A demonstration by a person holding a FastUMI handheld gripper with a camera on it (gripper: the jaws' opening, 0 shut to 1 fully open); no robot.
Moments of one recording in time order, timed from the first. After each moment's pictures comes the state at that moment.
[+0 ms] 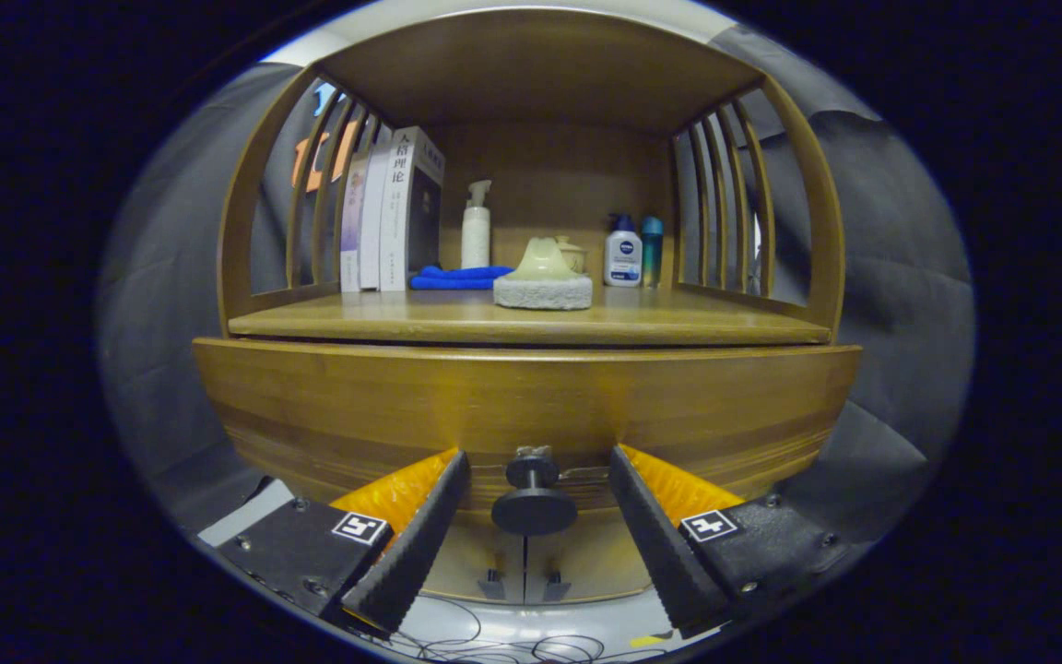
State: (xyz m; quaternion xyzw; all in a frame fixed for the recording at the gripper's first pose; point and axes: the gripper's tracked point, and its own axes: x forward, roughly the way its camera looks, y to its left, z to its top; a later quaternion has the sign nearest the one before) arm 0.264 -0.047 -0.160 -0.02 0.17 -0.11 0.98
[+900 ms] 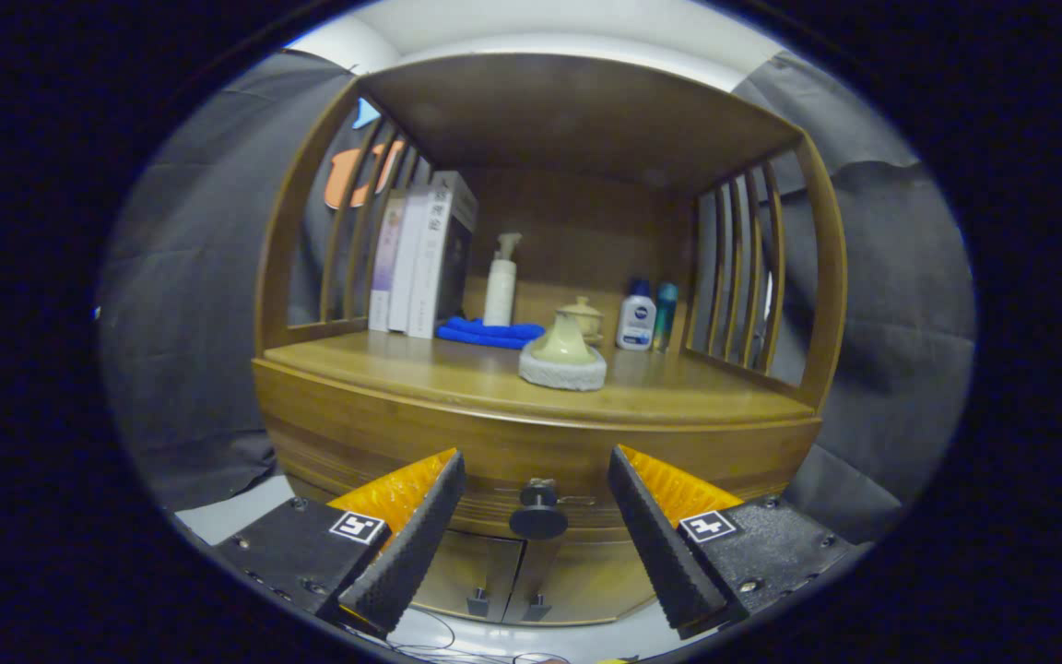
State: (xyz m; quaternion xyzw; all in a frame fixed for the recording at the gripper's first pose) arm 0.239 -0.020 -0.094 -0.08 0.11 -0.06 0.99
